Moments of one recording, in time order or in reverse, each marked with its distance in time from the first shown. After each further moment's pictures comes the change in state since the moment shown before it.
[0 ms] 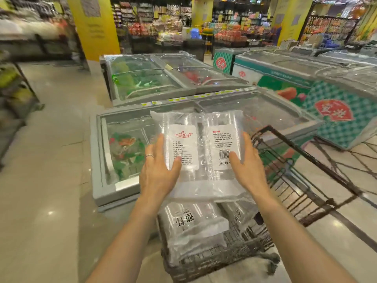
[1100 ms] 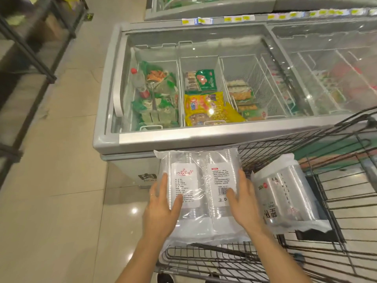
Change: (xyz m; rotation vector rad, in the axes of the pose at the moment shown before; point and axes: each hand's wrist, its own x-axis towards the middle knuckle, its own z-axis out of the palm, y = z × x) left_hand -0.043 -0.177 0.207 0.159 -0.181 -0.527; right_hand 0.029 0.204 0.247 0.026 -0.628 0.147
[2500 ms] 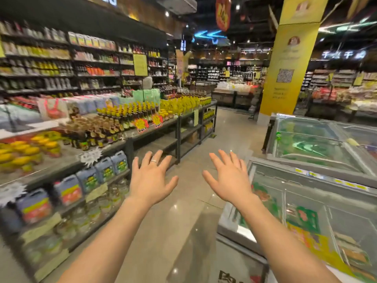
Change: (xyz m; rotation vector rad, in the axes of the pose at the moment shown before) left_hand -0.171 -0.056 -0.507 0.734 0.718 -0.120; right_hand -0.196 -0.526 -0.012 -0.500 0.103 -1.071
